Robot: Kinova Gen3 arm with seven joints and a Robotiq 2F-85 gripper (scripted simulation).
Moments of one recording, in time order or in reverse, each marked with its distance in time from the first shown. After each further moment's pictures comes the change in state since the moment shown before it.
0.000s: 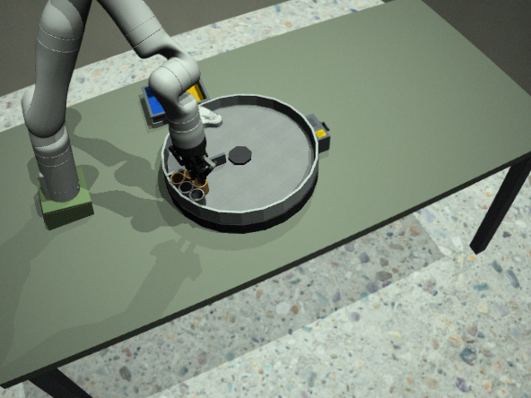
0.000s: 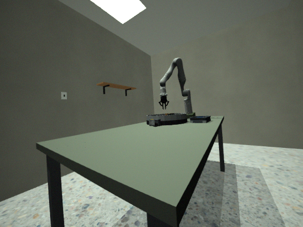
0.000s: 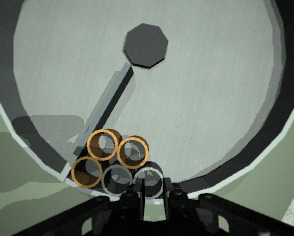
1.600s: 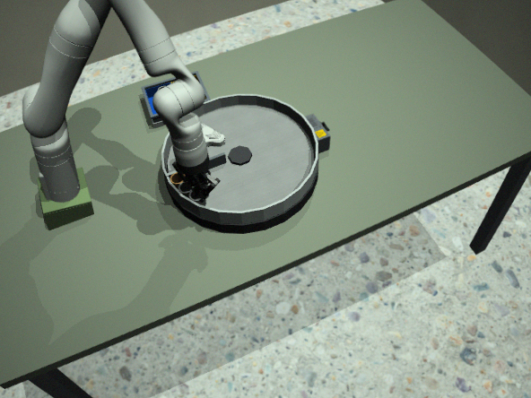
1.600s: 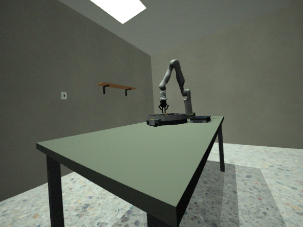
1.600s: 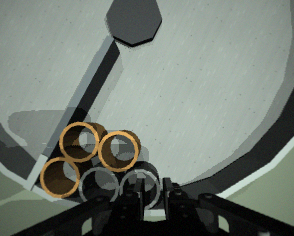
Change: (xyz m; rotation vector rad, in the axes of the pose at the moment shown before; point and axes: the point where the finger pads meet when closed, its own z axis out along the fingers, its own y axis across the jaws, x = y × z) arm -0.010 0.007 0.049 -0.003 -0.010 0.024
